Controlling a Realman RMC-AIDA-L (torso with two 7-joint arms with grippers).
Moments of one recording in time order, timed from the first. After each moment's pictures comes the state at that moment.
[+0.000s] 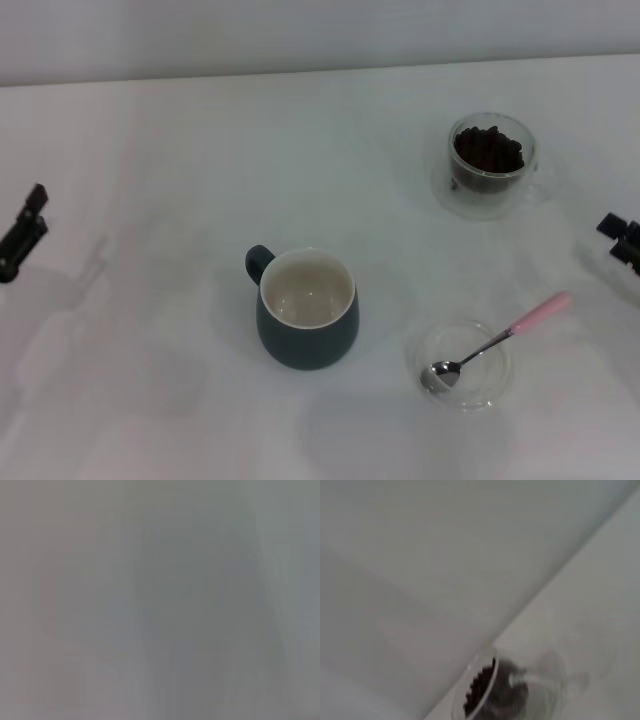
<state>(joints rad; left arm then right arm) -0.21 -2.08 1.28 0.31 0.61 1.33 -0.29 0.17 1.93 -0.56 -0.18 1.61 1.37 -1.46</state>
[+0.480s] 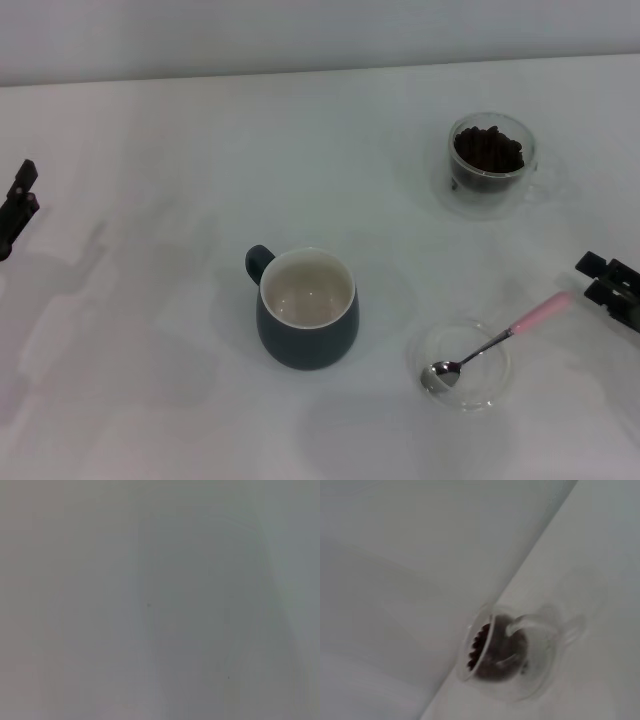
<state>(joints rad) -0.24 -2.08 1.28 0.30 0.57 1.33 -0.24 0.13 1.96 -0.57 -0.16 1.56 1.41 -1.40</state>
